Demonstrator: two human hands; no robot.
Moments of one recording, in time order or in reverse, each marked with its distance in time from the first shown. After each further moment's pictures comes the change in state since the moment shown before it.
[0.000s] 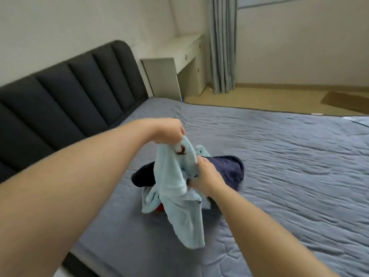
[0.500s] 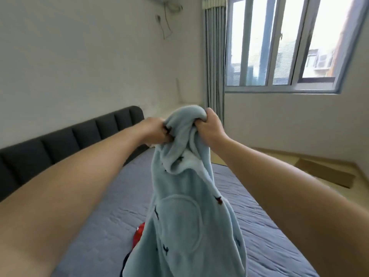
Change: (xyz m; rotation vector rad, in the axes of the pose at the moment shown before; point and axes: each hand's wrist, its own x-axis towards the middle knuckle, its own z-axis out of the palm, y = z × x) left_hand -0.237 0.104 -0.179 -0.156 0.564 -0.010; right_hand -0.139 -0.197 -0.335 0.465 0.483 -0.334
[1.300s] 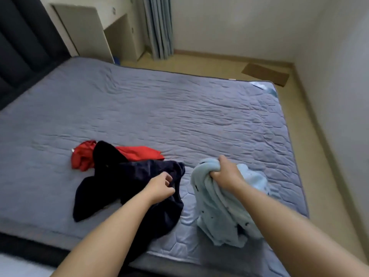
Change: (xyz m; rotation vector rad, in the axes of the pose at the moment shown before) left_hand -0.131 0.054 0.513 -0.497 -0.682 -0.210; right_hand -0.310 0.370 -0.093 -0.639 -0.291 0.826
